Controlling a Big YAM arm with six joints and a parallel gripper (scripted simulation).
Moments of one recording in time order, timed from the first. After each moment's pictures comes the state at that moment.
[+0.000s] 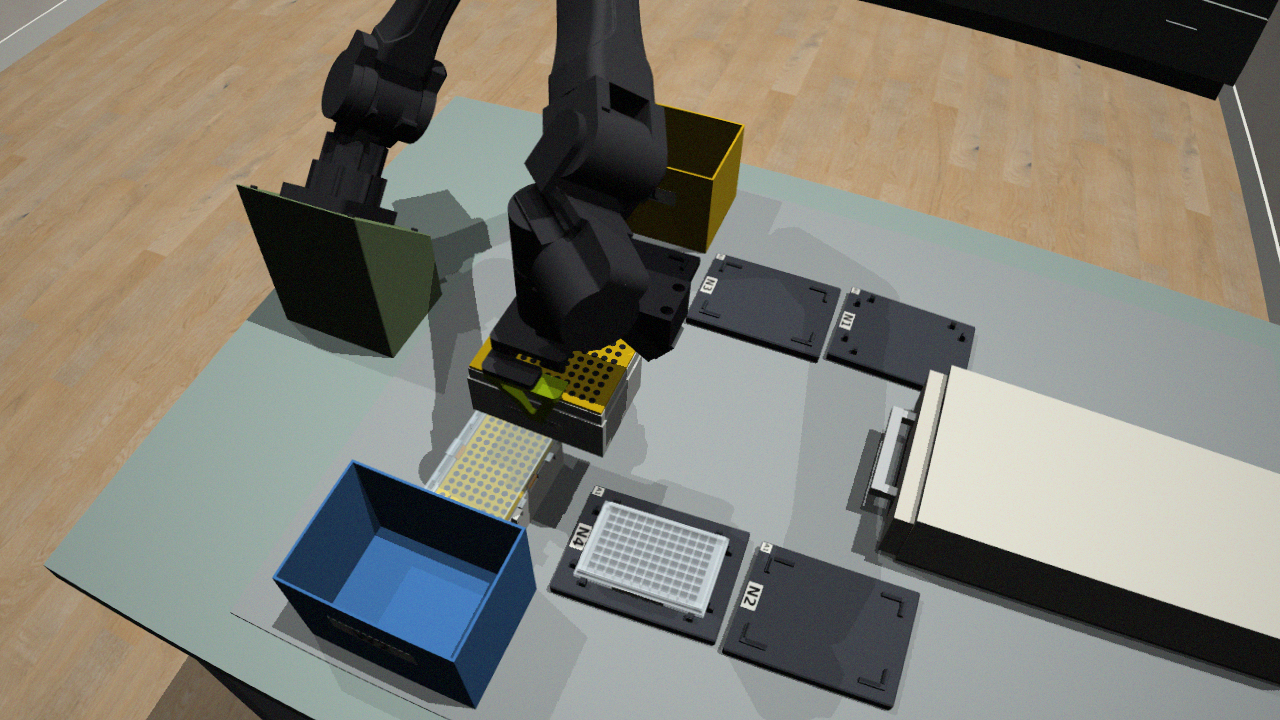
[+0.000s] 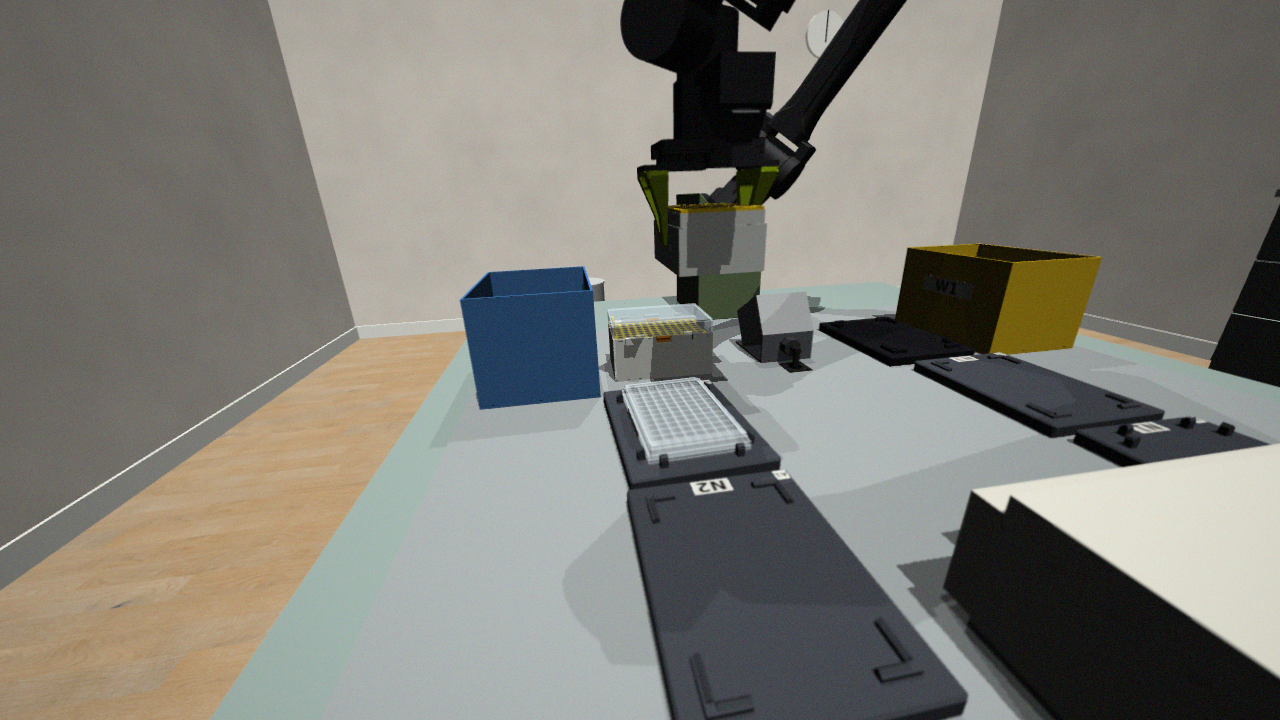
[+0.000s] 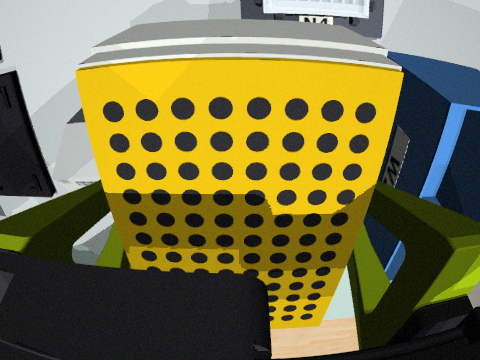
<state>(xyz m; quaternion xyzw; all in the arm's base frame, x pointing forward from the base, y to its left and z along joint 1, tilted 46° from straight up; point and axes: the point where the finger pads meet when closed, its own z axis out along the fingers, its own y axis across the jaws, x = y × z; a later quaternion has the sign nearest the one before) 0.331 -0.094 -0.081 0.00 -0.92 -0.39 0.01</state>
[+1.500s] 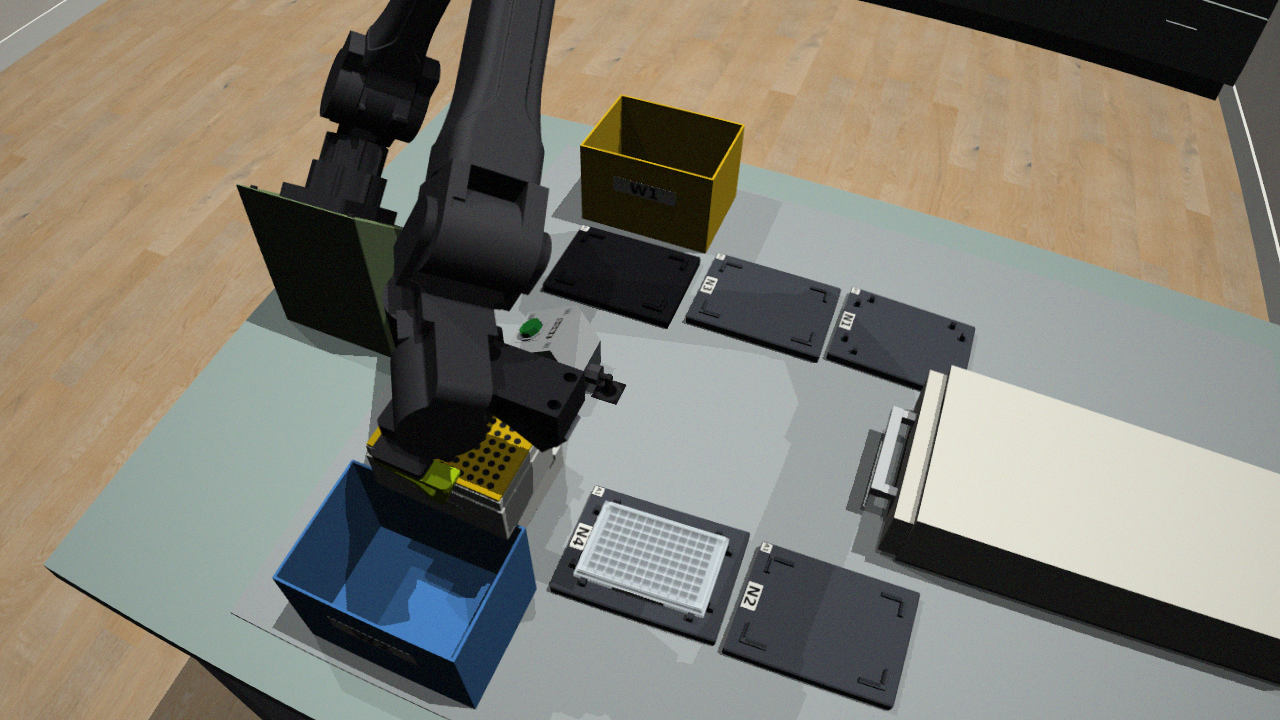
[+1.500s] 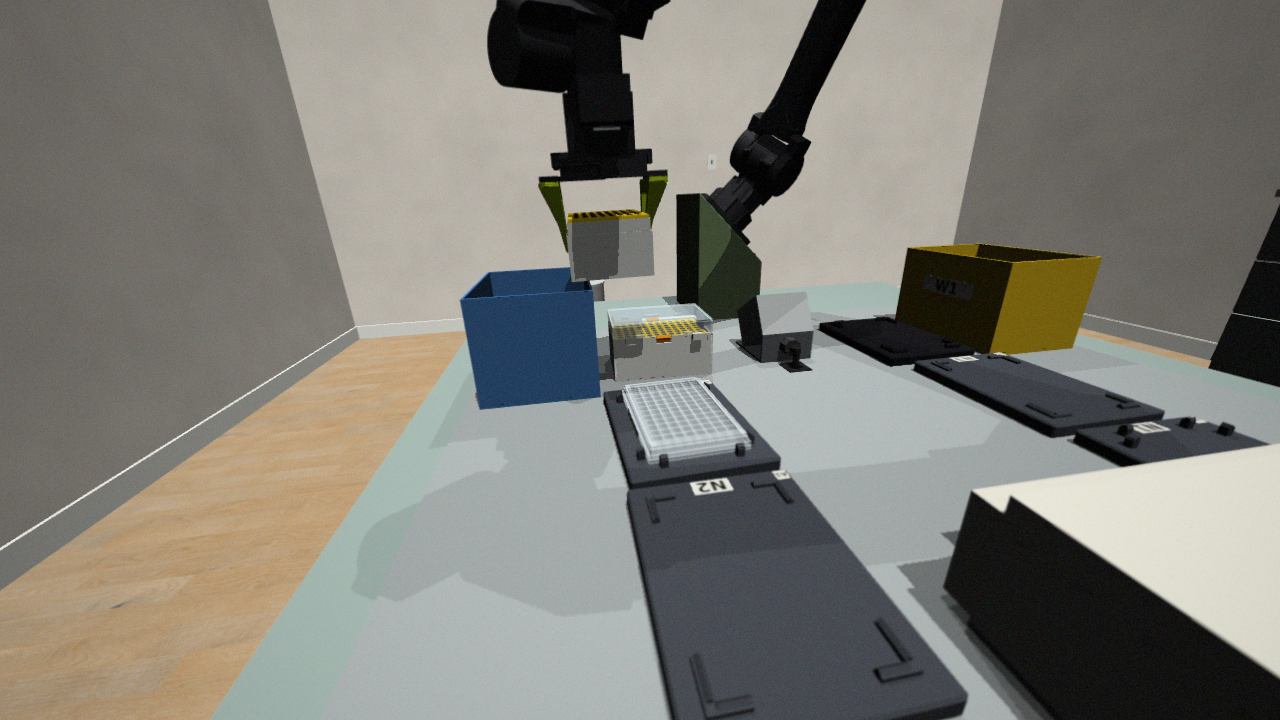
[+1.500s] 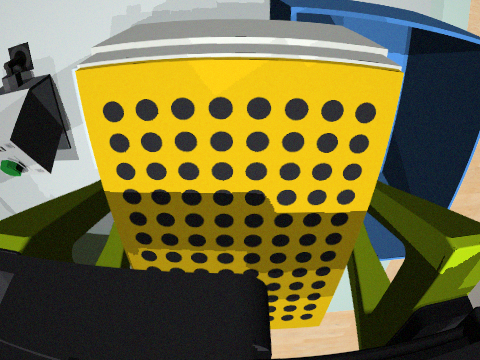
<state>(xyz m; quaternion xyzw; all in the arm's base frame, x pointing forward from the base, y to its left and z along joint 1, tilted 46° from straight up) 0.291 -0.162 -0.157 0.00 -0.92 -0.40 0.01</state>
